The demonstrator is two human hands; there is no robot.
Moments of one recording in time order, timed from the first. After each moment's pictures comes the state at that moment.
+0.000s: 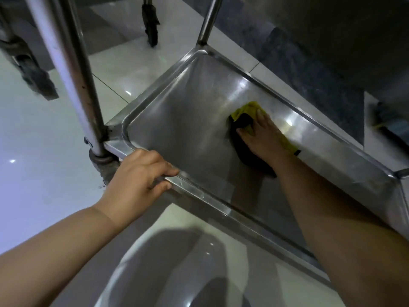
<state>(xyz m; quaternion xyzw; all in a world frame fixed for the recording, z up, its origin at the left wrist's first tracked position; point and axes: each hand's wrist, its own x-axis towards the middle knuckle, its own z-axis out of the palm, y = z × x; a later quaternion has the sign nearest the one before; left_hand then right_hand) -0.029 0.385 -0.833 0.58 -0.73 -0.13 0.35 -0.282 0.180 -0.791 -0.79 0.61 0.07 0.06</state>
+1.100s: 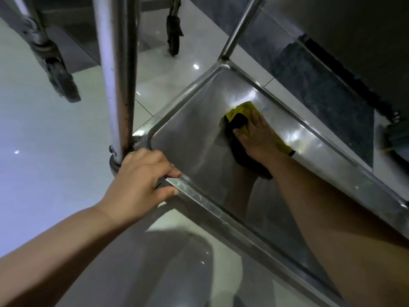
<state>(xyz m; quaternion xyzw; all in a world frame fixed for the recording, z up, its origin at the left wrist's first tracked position) 0.015 0.378 -0.833 0.61 -0.69 -0.12 0.36 -0.203 0.160 -0.793 -0.82 0.57 0.09 0.05</state>
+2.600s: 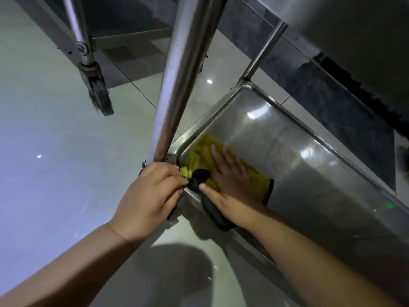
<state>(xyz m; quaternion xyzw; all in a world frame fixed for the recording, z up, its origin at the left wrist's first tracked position) 0.039 0.403 -0.840 0.61 -0.66 -0.02 0.43 -0.129 0.292 -0.794 -0.92 0.37 0.11 0.06</state>
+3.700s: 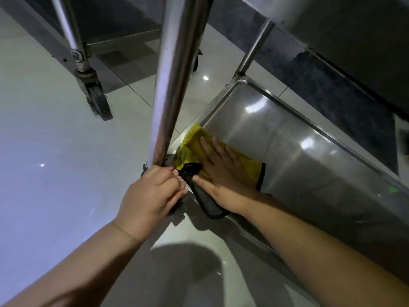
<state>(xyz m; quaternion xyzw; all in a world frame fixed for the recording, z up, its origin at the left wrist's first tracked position) 0.049 0.401 -0.846 0.60 -0.68 0.02 0.41 -0.104 0.289 -0.793 -0.93 0.34 0.10 0.05</state>
